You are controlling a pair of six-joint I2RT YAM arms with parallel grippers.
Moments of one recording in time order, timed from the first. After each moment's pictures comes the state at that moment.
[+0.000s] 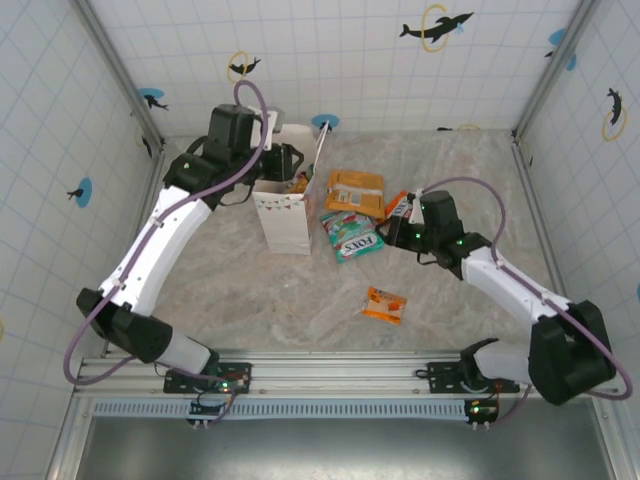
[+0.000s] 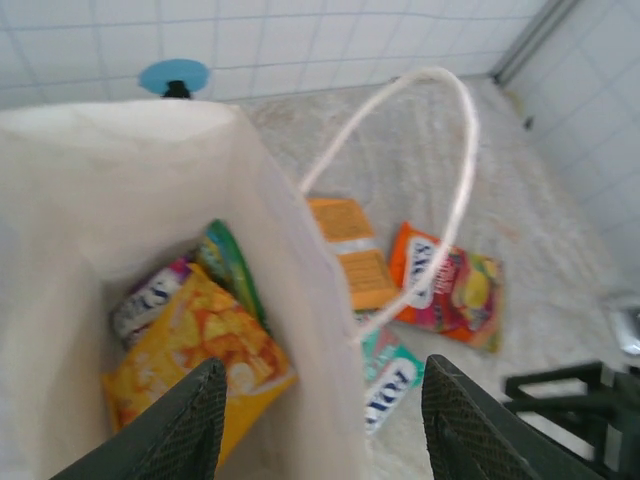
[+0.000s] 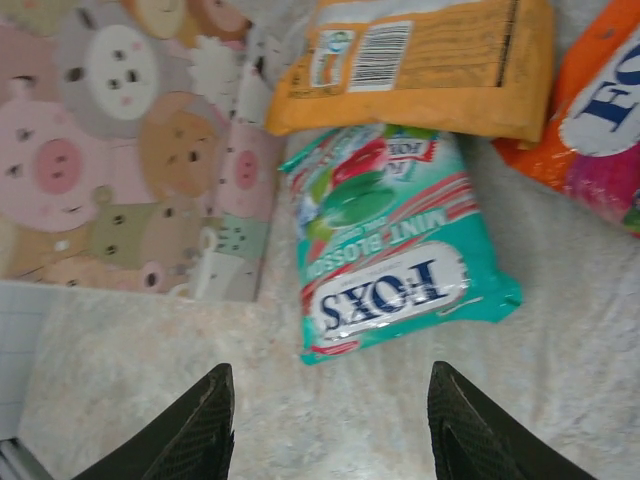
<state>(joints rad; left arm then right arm) -0.49 1.48 1.67 -0.80 0.22 -0.28 0.42 1.28 0.78 -0.22 -0.32 0.60</state>
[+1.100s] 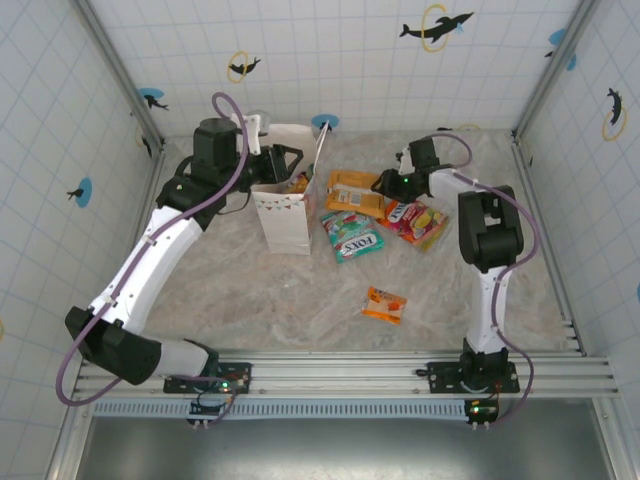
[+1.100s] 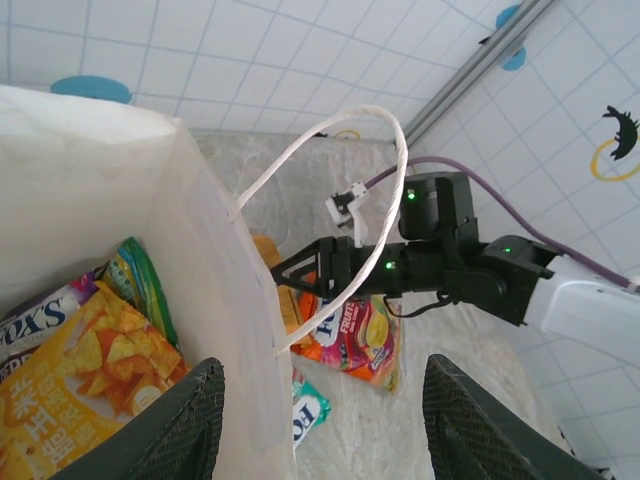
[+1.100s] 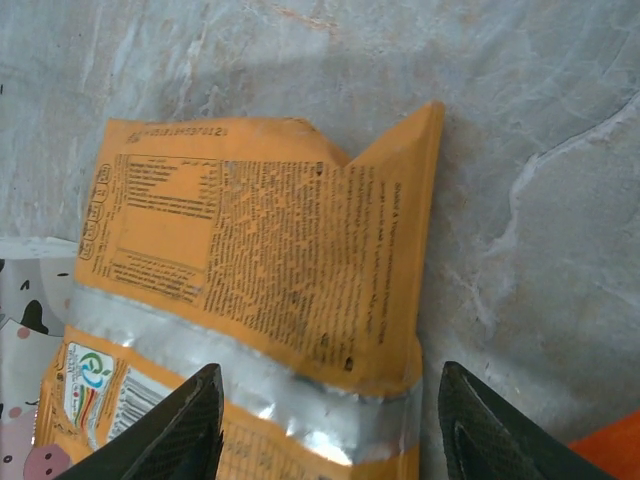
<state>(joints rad) -0.44 1.36 1.45 -0.51 0.35 -0.43 0.22 2.19 1.54 -0.32 -0.51 0.45</state>
